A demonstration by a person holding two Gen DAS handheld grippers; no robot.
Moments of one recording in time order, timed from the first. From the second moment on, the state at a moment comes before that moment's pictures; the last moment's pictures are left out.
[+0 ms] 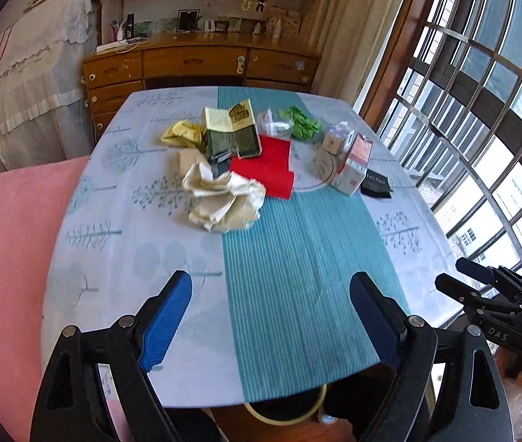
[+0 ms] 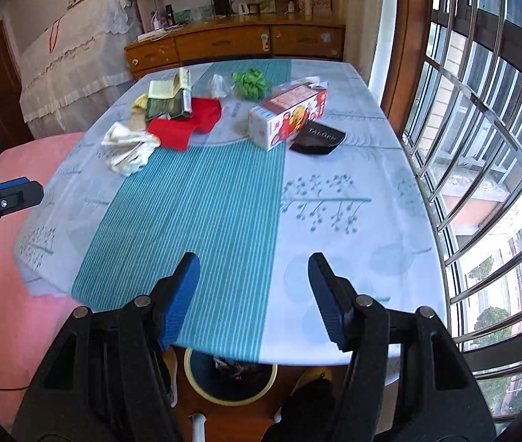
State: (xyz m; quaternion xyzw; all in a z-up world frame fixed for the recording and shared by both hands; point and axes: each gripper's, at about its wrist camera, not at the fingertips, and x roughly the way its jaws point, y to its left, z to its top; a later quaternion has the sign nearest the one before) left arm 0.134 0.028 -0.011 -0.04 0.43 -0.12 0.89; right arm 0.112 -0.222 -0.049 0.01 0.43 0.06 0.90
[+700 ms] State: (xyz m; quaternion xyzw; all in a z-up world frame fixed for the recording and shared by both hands) left arm 0.378 -0.047 -0.101 -0.14 0.52 -0.02 0.84; right arm 0.335 -0.329 -0.116 0.01 0.44 0.07 0.89
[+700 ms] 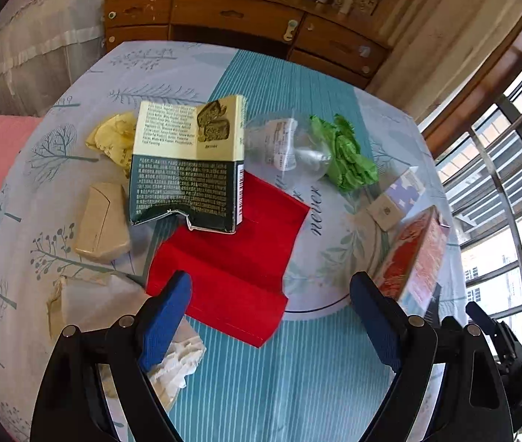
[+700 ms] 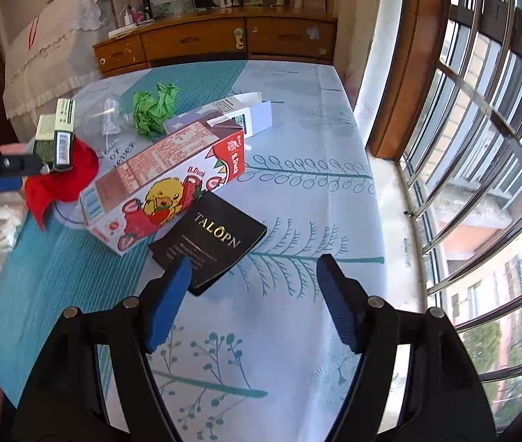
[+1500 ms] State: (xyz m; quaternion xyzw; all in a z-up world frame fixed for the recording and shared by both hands) left arm 0.405 -0.041 -0.151 -0.17 0.57 0.01 0.80; right arm 0.373 -0.281 -0.145 -0.05 0.44 0.20 0.87
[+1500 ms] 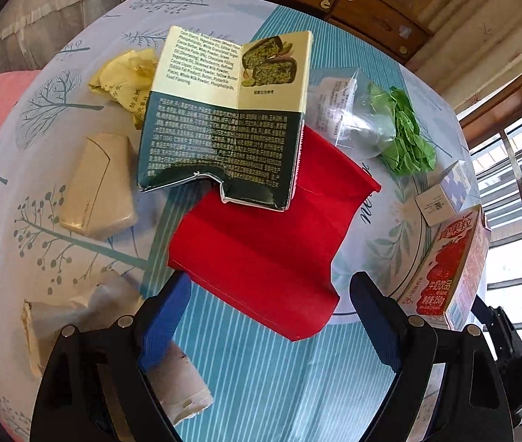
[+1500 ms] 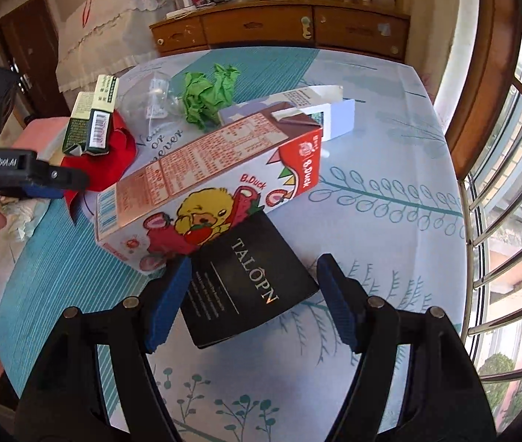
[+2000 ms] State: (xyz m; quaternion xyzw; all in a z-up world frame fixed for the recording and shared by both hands) left arm 0.416 -0.050 -0.150 -0.12 0.54 0.08 0.83; right arm 0.346 -0.245 -0.150 -0.12 0.44 0.23 0.86
